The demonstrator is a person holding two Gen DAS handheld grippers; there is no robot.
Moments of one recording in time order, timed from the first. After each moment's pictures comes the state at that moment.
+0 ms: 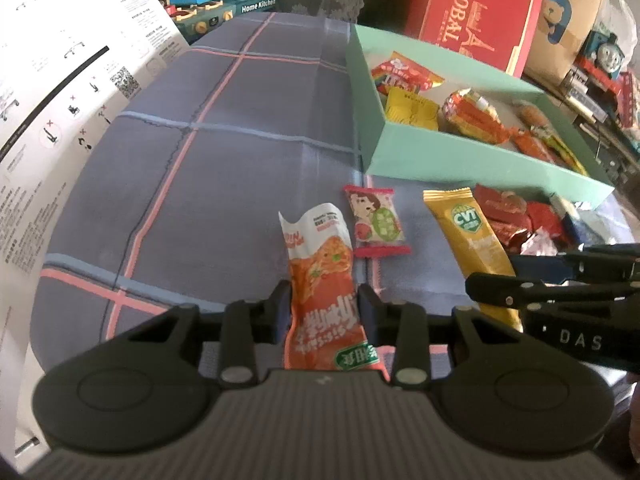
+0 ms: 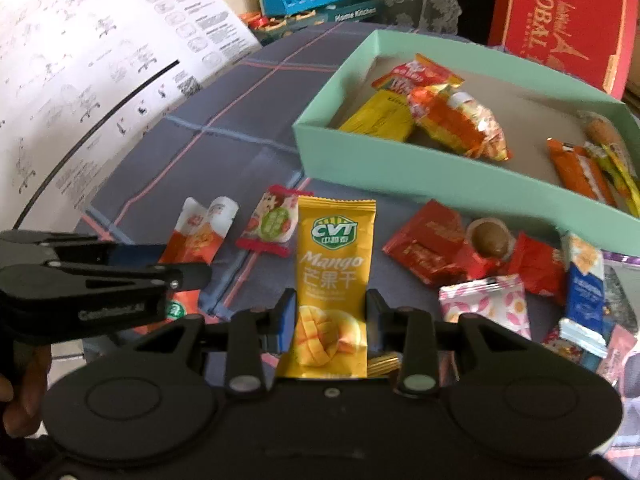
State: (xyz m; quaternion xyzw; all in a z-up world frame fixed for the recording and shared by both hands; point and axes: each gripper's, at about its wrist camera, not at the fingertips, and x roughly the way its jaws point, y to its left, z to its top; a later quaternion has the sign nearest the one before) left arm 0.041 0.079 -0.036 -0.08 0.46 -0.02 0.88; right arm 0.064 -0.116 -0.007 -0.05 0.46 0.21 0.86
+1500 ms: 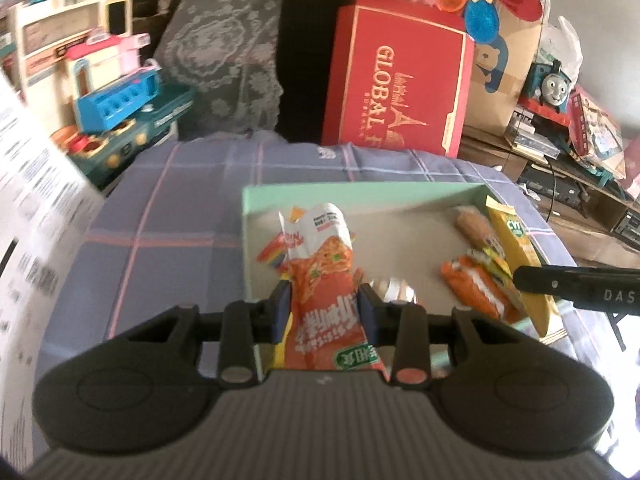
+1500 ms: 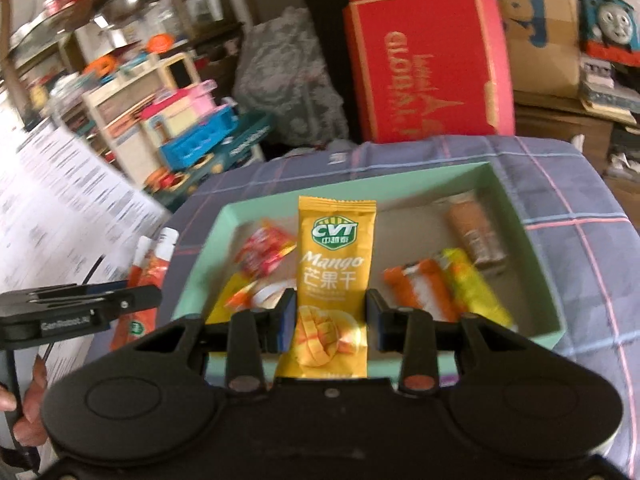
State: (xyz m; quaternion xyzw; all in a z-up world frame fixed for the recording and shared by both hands) left arm 0.190 0.000 0.059 -0.02 0.38 -0.10 0.92; right arm 0.161 -0.278 0.064 0.12 0.37 0.12 0.91
